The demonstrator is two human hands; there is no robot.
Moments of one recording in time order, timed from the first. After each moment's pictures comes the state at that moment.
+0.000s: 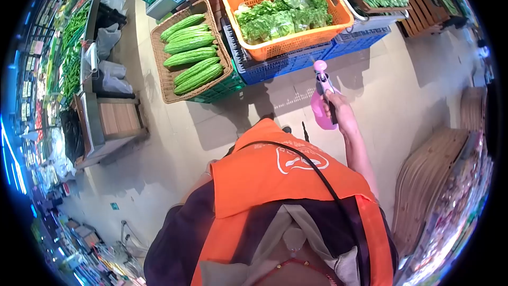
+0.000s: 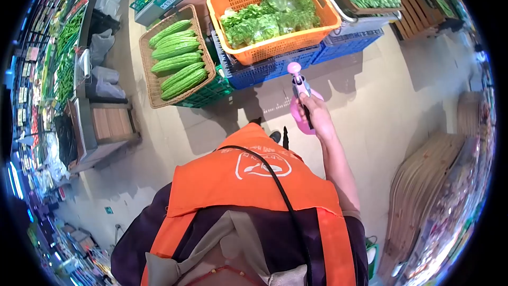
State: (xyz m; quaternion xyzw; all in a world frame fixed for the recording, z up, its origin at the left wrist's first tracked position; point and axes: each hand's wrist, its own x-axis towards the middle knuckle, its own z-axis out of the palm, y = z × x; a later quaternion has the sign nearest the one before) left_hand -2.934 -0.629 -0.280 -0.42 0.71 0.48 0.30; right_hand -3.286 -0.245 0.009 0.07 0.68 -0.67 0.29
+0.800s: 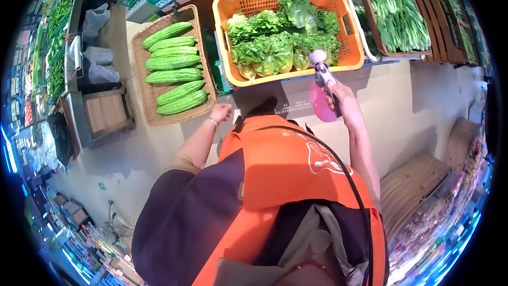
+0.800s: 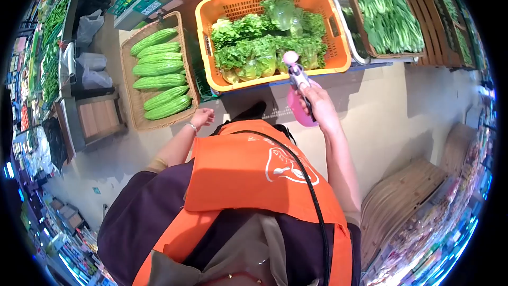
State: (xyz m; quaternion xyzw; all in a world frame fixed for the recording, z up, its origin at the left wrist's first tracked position) left_hand -3.345 -0.627 -0.271 -0.44 0.61 0.59 0.28; right_hand -3.558 -0.287 0.018 0.05 0.72 -0.58 0.37
